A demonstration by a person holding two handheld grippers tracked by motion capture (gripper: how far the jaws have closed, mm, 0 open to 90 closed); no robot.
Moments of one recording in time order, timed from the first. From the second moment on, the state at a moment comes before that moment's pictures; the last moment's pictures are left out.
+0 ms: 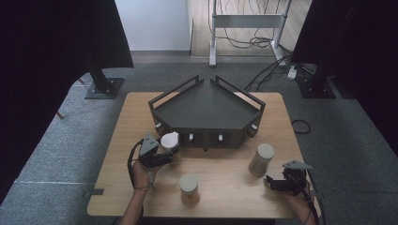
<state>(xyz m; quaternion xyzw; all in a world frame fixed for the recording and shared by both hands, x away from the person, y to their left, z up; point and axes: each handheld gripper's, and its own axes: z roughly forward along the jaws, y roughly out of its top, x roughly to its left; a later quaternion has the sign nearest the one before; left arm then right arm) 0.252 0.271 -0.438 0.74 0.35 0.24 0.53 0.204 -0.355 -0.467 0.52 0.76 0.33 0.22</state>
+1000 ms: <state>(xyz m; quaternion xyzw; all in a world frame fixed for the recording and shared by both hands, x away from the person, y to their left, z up) 0.261 0.270 -0.354 0.74 0.34 0.24 0.53 0.204 -0.355 -0.467 0.52 0.76 0.33 0.22</state>
